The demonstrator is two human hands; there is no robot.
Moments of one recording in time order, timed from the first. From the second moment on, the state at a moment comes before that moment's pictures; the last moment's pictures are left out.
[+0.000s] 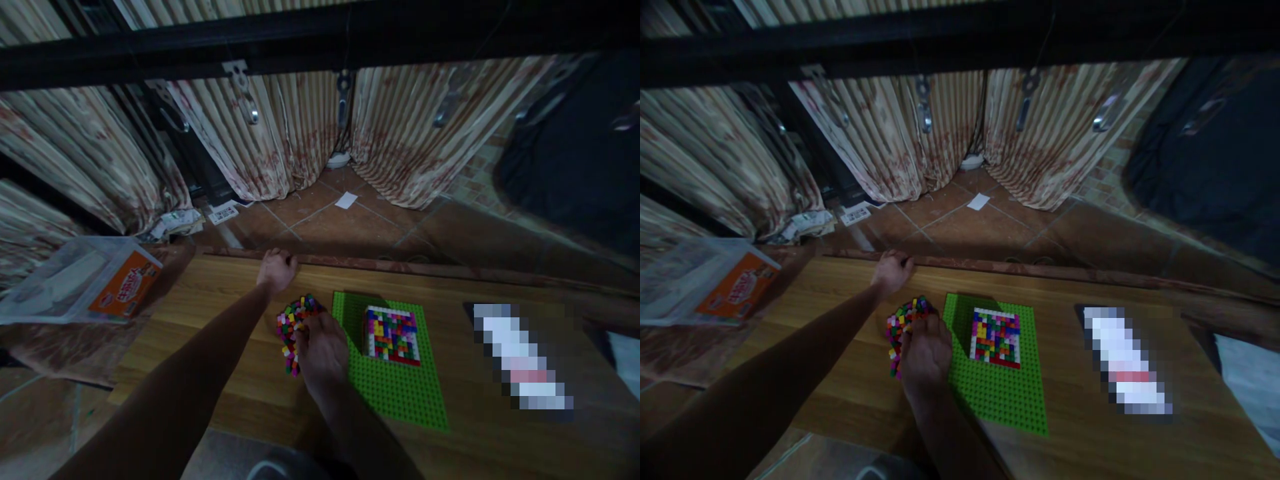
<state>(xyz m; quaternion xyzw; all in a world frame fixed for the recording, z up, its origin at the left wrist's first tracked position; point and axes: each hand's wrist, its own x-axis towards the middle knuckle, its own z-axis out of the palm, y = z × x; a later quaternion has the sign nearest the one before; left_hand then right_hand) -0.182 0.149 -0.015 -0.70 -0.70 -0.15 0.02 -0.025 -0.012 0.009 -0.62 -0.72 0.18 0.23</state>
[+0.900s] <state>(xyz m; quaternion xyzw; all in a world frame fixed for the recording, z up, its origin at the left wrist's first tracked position) -0.187 0.153 -0.014 -0.71 -0.69 -0.12 0.03 0.096 -0.093 0.010 -0.60 -0.52 0.37 0.48</state>
